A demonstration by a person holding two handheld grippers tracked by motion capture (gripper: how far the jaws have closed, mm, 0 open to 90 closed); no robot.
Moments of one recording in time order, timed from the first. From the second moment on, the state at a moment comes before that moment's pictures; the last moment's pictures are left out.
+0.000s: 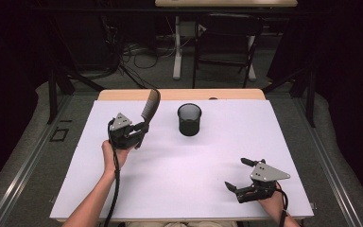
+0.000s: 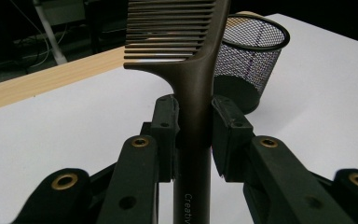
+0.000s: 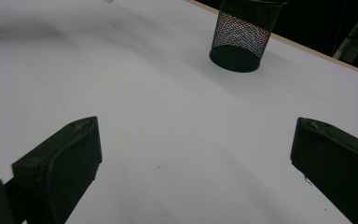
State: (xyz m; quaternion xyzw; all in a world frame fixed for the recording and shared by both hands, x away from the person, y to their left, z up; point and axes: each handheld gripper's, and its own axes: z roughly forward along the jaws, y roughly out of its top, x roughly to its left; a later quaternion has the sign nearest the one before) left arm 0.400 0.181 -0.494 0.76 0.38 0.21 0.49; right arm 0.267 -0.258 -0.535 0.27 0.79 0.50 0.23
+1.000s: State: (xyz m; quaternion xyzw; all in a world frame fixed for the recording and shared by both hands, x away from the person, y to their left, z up) left arm 0.410 0.169 -0.486 0.76 0.37 0.21 0.50; right arm 0.267 -0.257 -0.536 0.27 0.79 0.50 0.23
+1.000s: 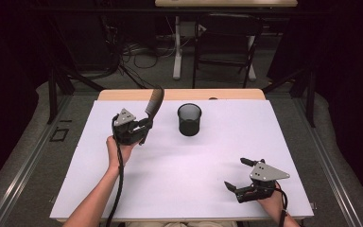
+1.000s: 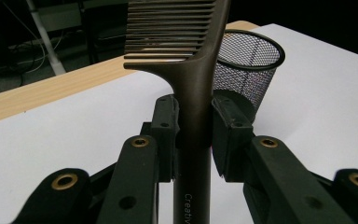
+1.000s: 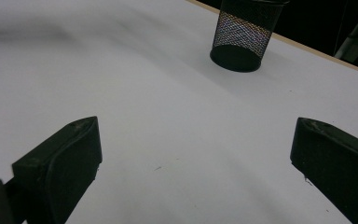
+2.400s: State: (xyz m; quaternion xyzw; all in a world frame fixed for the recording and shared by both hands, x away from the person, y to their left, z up) left arm 0.429 0.148 -0.468 0.75 0.37 0.21 0.52; right arm 0.267 -0.258 -0.536 0.27 0.79 0.50 0.24
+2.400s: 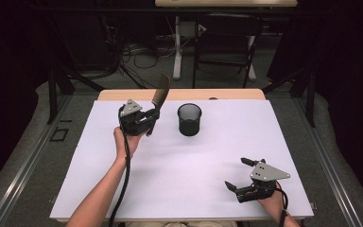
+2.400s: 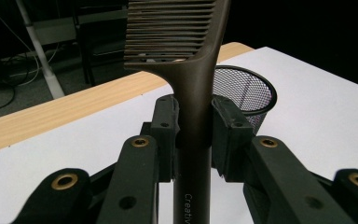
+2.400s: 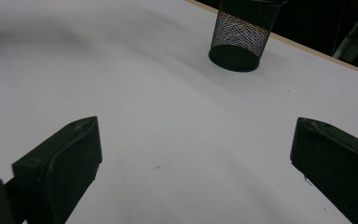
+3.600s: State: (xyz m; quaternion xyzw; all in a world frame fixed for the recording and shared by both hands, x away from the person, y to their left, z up) left arm 0.441 0.130 -0.457 0.74 0.36 0.21 0.53; right arm 0.268 -0.258 -0.536 0.27 0.79 0.50 0.23
